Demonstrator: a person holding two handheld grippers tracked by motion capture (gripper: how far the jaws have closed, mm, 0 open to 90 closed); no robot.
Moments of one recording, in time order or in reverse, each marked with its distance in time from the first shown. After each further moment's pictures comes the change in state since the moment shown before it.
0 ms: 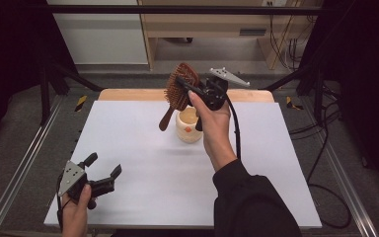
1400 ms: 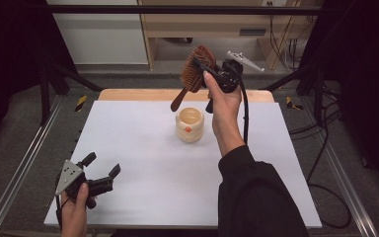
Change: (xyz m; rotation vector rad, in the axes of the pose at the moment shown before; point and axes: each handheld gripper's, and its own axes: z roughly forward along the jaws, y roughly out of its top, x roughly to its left) left arm 0.005 -0.001 0.000 -0.012 -0.008 -0.034; right arm -0.041 0.035 0.007 -0.091 -0.096 0.028
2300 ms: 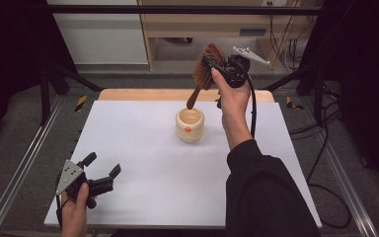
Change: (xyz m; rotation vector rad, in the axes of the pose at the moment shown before) left arm 0.000 0.000 0.001 0.001 -0.005 0.005; right arm -0.021 0.012 0.002 0.049 -0.101 -0.109
